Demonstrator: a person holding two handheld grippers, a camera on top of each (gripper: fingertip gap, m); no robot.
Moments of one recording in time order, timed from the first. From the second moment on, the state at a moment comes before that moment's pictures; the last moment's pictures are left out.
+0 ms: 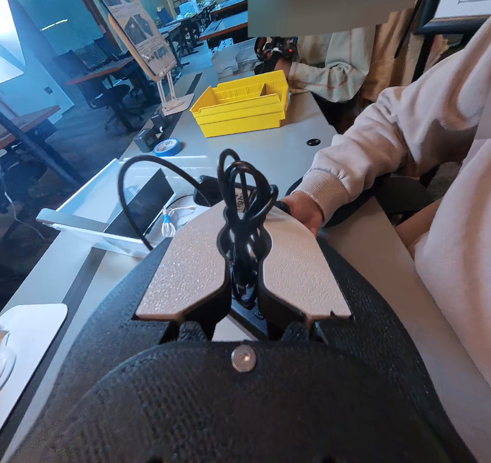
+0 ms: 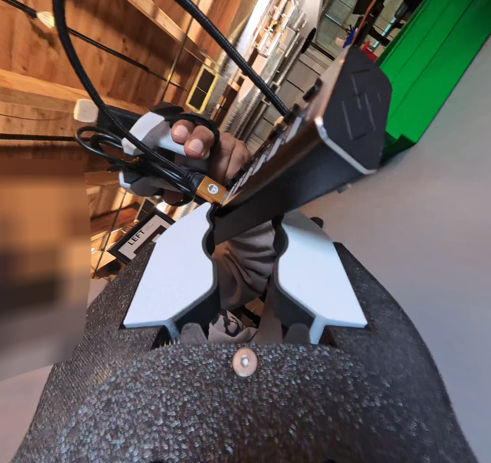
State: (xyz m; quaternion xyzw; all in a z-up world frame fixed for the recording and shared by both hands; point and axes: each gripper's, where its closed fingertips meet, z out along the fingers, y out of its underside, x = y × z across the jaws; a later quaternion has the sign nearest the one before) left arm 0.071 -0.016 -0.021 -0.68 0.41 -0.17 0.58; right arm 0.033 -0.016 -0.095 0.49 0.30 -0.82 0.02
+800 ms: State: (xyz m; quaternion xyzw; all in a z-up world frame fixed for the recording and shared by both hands) left arm 0.049 -0.030 -0.013 -0.67 0.29 -0.17 0.66; right arm 0.064 0.014 -0.047 0.39 0.24 -0.88 -0.11
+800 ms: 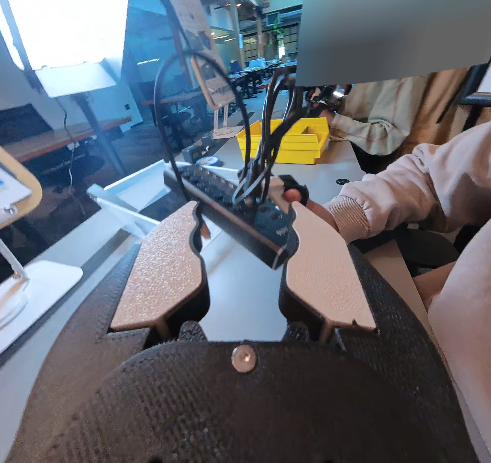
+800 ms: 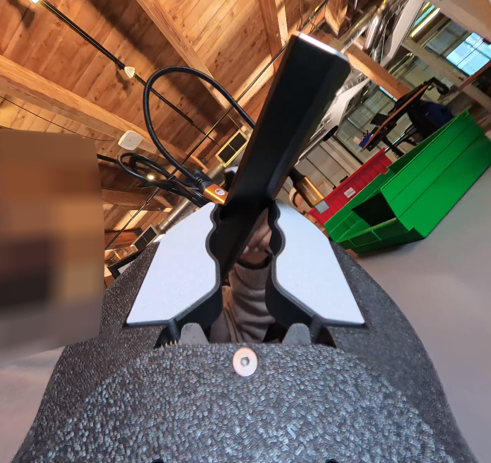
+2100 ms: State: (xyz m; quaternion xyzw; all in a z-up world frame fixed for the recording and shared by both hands) left arm 0.051 -0.082 -0.001 -0.53 0.40 -0.14 0.73; right arm 0.072 0.003 -0.033 0.39 0.22 -0.89 -0.02
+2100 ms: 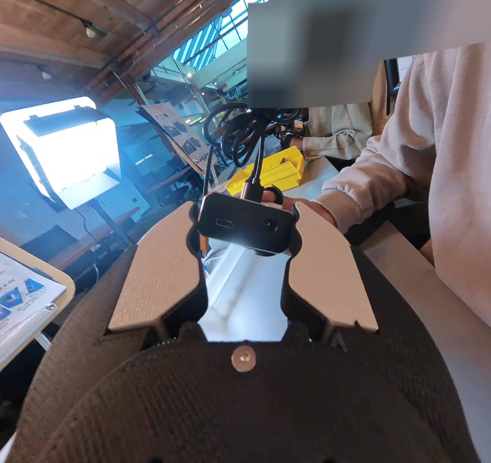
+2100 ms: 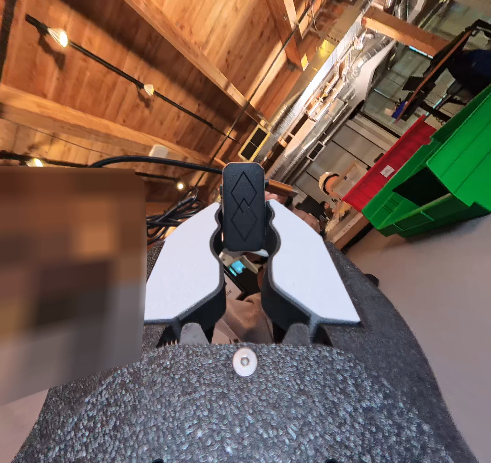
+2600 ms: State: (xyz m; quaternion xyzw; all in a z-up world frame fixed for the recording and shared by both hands) left arm 0.069 -0.076 0.003 -0.49 0.37 -0.09 0.78; right arm 0.059 -0.027 -0.045 0.38 0.12 -0.91 0.12
